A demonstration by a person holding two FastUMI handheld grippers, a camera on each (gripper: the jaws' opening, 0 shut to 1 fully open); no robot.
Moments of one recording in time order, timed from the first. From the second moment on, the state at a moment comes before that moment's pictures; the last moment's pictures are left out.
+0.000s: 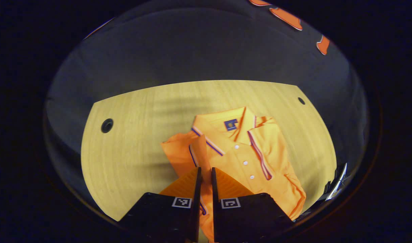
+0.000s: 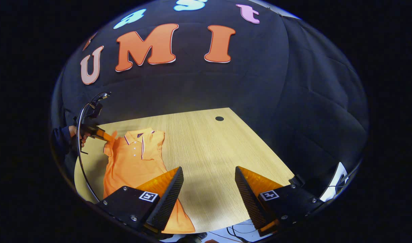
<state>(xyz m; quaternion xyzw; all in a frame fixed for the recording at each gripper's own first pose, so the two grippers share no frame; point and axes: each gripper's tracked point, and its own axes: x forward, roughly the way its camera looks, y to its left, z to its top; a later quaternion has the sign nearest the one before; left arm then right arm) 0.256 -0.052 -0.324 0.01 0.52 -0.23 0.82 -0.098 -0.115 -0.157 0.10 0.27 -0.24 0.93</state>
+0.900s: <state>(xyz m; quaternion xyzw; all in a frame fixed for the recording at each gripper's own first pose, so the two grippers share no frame) 0.137 -0.032 -0.150 -0.06 0.28 -0.18 0.94 -0.098 -0.062 -0.112 0.04 0.17 -0.11 0.98</state>
